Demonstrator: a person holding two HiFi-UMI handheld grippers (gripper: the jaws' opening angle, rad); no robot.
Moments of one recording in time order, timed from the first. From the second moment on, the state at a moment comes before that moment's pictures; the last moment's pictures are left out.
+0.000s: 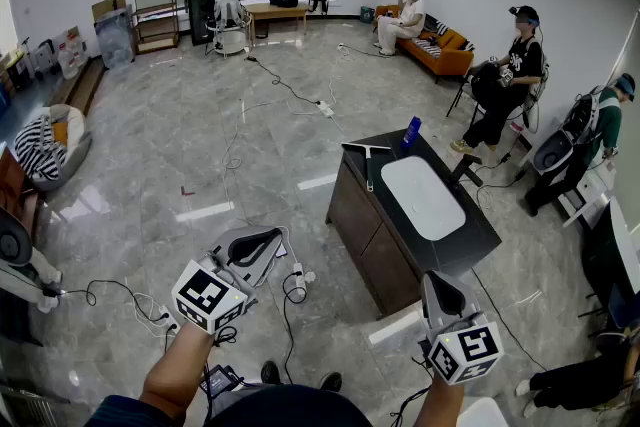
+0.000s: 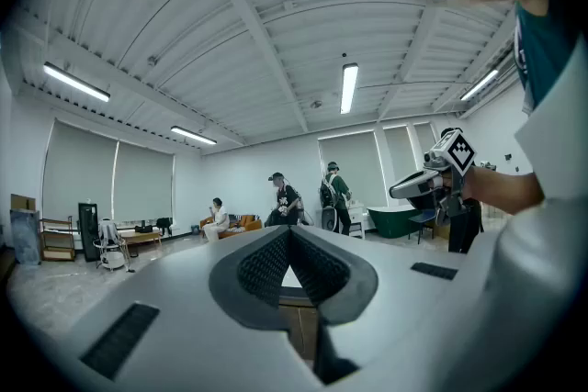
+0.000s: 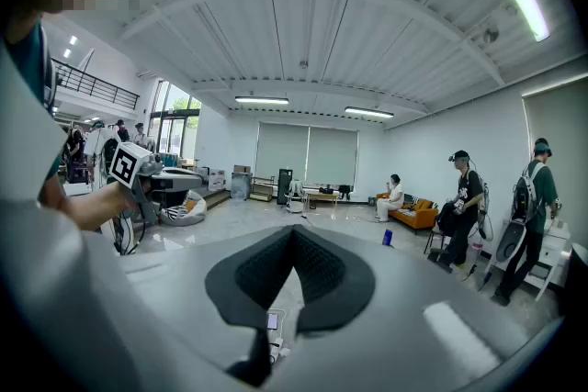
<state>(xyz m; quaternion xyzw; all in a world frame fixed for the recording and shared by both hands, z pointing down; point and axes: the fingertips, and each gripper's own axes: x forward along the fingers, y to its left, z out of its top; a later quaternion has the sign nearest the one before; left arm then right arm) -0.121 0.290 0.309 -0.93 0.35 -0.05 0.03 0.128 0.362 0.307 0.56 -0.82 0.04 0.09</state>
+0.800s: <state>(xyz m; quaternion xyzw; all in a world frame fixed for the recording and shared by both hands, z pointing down) -0.164 0.265 0.320 -0.94 0.34 -0.04 0.01 0.081 0.336 0.315 0.57 -0.82 0.05 0.08</state>
